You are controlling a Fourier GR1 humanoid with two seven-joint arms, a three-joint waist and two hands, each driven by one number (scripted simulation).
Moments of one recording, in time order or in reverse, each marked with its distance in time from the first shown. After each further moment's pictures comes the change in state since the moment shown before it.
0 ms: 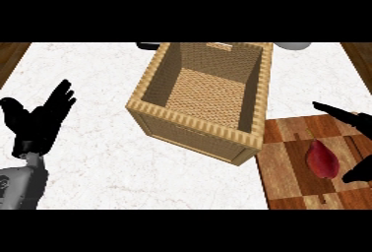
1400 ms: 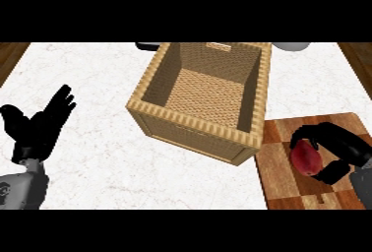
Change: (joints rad) left arm 0.036 -0.043 0.042 -0.030 -0.044 -0.044 -0.001; right arm 0.033 0.137 0.101 -0.037 0.296 -0.176 -0.032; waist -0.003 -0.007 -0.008
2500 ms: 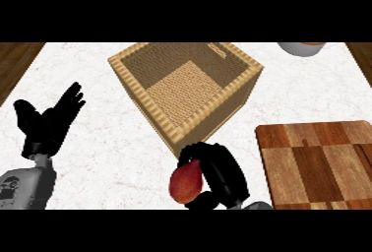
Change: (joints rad) left arm -0.032 -0.014 -0.030 0.020 -0.006 -0.014 0.012; right arm 0.086 0.495 0.569 -0.403 -0.077 -0.462 0.809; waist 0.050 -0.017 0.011
